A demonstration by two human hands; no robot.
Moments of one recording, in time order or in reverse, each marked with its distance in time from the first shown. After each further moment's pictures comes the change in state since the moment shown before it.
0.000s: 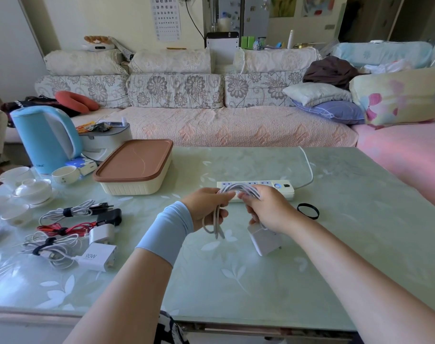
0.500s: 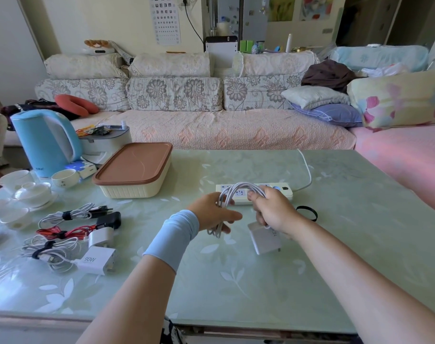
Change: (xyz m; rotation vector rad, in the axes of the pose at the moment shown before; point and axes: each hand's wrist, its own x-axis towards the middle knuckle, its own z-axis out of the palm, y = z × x) left_hand -0.003 -0.001 0.009 0.387 0.046 0.052; right_hand 0.002 0.008 -0.006 0.154 0.068 0.080
